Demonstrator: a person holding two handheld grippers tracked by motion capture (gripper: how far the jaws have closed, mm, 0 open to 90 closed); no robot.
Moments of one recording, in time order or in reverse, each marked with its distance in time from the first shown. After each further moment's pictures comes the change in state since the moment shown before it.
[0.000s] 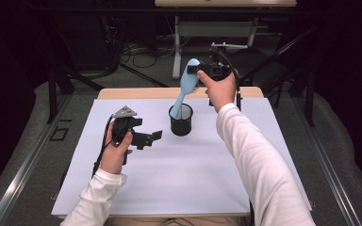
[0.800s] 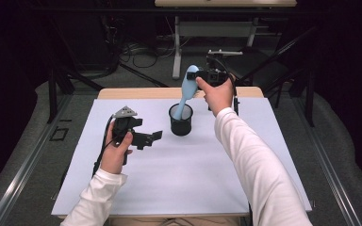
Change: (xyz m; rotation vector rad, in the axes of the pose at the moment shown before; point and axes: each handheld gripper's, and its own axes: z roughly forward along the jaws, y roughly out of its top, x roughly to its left) left arm 0.001 -0.001 0.001 0.007 -0.004 0.001; right arm -0.009 -0.016 0.015 0.021 -0.039 -0.029
